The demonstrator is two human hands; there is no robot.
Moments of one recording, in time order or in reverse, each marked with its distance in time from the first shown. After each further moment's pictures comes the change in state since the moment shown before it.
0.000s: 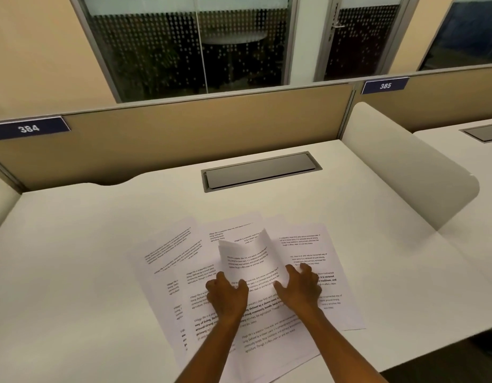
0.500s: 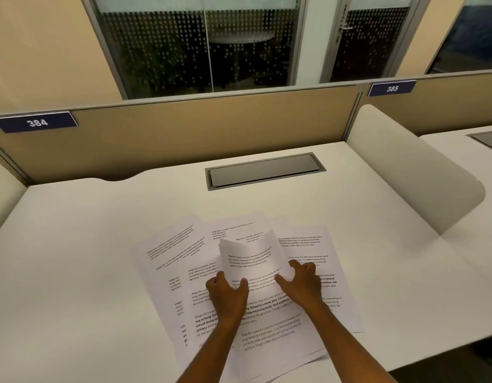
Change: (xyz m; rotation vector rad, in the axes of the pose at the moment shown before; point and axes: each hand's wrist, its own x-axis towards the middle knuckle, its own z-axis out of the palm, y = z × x) left_hand -0.006 -0.005 0.001 -0.159 0.022 0.022; right_hand 0.014 0.007 -0.006 0.169 -0.062 0.003
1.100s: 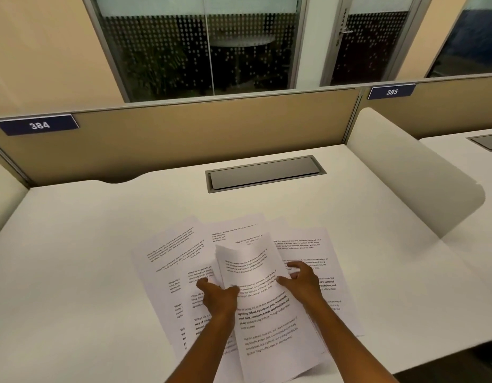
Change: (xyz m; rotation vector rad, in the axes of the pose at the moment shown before) left_hand 0.007 0.004 -0.013 -0.349 -0.006 -0.300; right_hand -0.004 -0.004 -0.016 0.454 -0.061 0.020
